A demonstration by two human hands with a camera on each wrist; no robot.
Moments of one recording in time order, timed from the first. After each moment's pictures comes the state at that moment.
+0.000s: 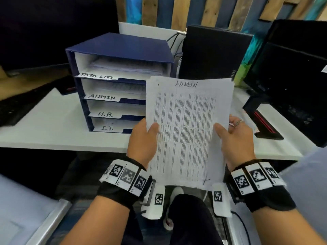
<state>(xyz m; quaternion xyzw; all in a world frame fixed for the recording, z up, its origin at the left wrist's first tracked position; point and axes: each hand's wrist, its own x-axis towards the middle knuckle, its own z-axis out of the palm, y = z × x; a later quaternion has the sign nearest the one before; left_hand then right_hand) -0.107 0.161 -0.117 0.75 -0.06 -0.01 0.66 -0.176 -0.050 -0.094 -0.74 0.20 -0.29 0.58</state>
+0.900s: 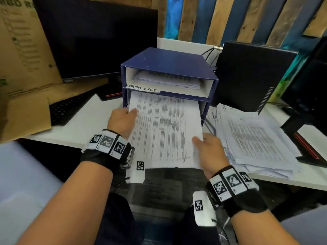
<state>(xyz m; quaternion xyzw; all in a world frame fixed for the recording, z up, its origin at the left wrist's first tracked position) -0.031 0.294 -0.070 0.79 0.09 0.06 0.60 -0.109 0.069 -0.116 -0.76 0.15 -0.11 0.62</state>
